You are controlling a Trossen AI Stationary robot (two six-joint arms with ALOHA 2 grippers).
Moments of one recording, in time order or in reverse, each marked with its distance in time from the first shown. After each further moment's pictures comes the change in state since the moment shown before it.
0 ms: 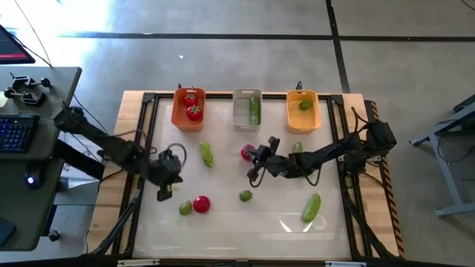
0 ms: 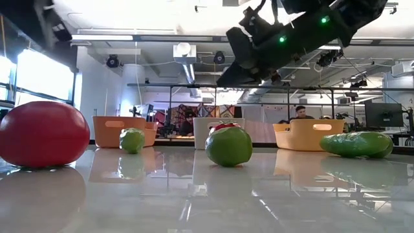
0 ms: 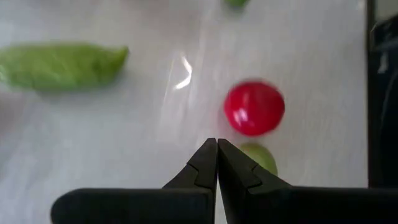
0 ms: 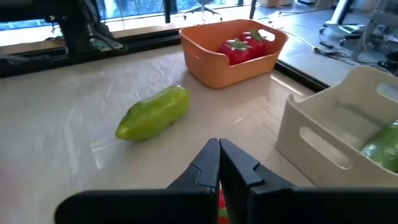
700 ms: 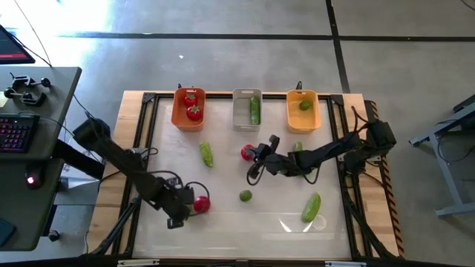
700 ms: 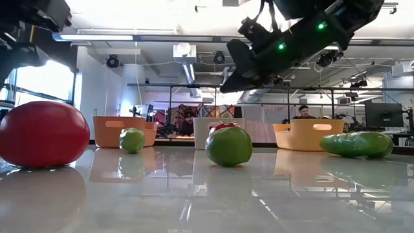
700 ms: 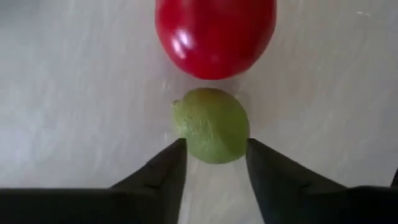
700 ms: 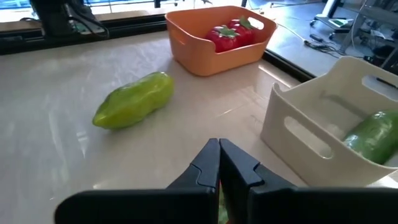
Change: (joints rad) left arm -0.154 0.517 0.127 0.042 0.147 -0.185; right arm -0.018 0.000 0.000 -0.060 0.004 0.000
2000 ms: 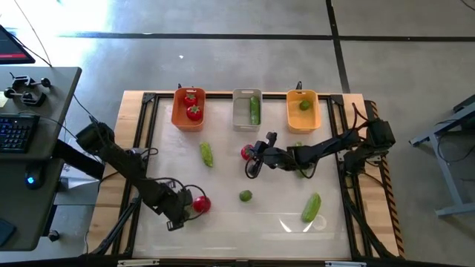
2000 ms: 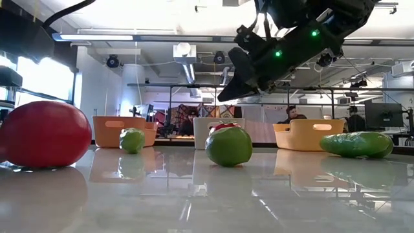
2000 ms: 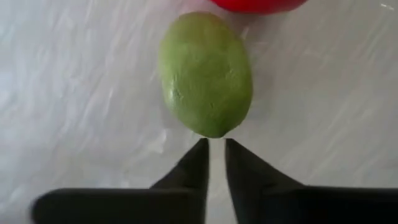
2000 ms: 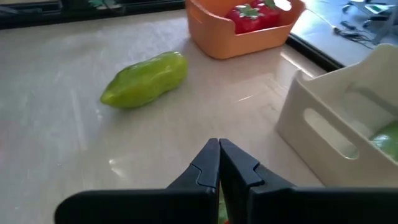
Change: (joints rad) left arm -0.033 0.060 -0.058 0.030 0.067 -0.159; right arm -0.069 0.000 0.000 -0.035 -0.167 -0.044
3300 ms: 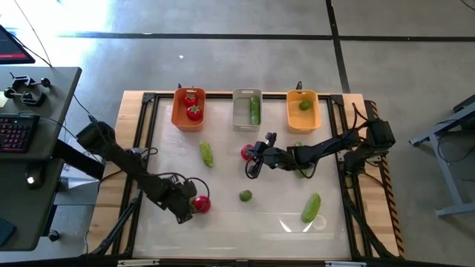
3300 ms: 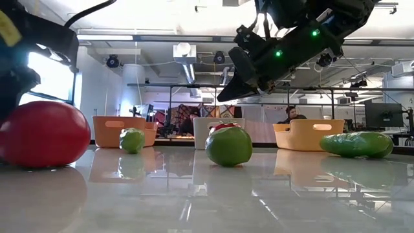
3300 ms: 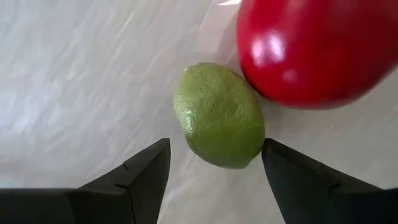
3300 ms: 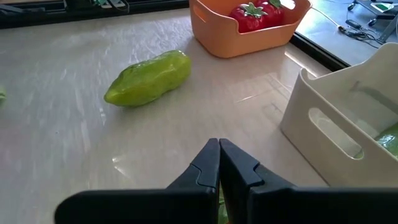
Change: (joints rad) left arm 0.073 0.000 0.000 0.011 -0.128 -0.080; right arm 0.000 0.000 0.000 -0.001 -0.017 -0.001
